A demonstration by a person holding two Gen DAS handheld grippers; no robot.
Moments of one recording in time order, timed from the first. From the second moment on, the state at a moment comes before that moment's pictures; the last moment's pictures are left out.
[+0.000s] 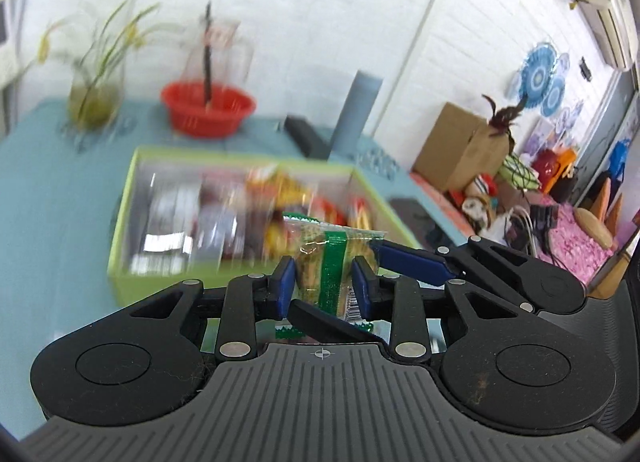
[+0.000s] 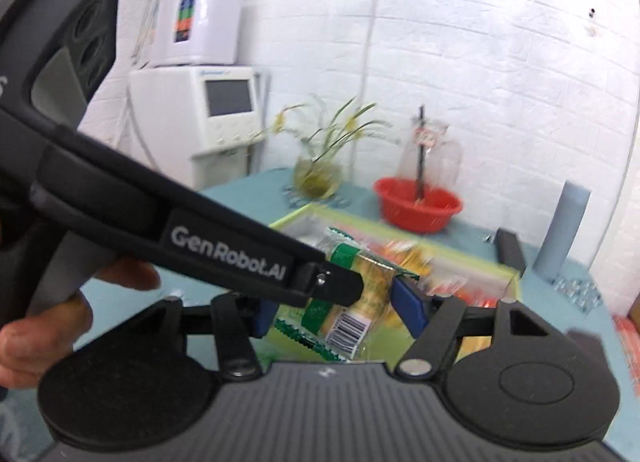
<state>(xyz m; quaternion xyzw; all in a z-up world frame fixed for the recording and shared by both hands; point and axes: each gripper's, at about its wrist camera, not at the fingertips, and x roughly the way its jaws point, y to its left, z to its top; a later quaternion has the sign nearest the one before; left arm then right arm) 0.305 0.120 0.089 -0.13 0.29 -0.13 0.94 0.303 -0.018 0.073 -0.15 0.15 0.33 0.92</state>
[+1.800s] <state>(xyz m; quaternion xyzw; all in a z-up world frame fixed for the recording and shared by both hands) 0.188 0.091 -0.022 -0.15 0.41 -0.13 0.89 0.185 -0.067 -0.045 -0.08 0.30 0.36 0.88</state>
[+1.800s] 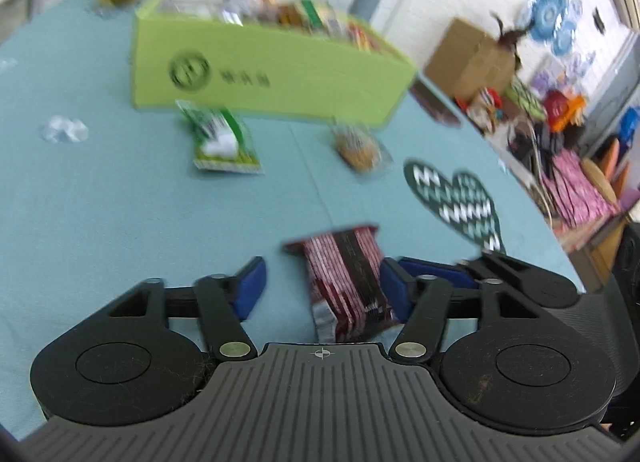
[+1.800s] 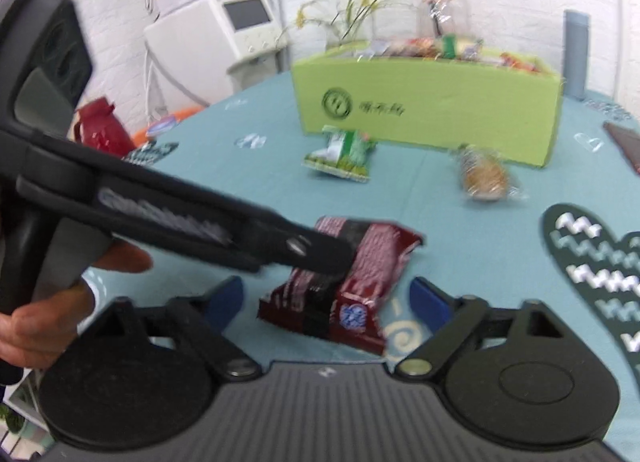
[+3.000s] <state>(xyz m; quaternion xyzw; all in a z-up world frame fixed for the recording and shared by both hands) 0.314 0.074 0.058 -0.10 0.32 -0.19 0.92 0.282 -0.106 0.013 -0.13 0.26 0.32 0.90</state>
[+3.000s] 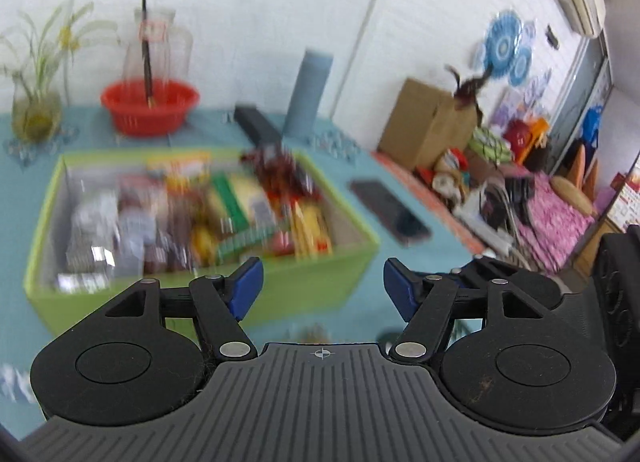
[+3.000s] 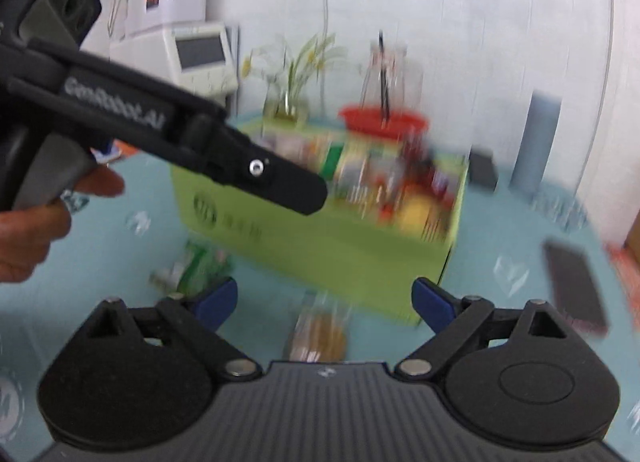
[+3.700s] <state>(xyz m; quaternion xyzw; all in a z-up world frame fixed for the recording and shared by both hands) 0.268 0.044 -0.018 -0.12 0.44 -0.17 0.87 0.195 -0.085 -0.038 -0.12 0.30 0.32 0.89</state>
